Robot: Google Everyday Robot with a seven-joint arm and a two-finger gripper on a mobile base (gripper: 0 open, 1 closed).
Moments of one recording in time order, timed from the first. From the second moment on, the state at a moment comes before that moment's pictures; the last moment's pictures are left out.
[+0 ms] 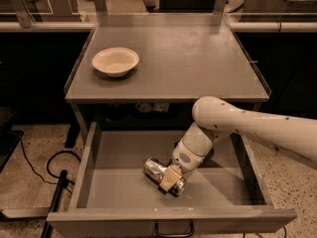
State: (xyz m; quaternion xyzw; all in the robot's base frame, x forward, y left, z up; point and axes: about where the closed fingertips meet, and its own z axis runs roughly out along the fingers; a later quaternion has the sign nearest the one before) arm 0.444 -0.034 0.609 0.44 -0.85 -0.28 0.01
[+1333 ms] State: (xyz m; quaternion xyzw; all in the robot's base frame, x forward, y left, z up) arm 0.439 -0.036 0.605 0.43 -0.85 -0.29 0.01
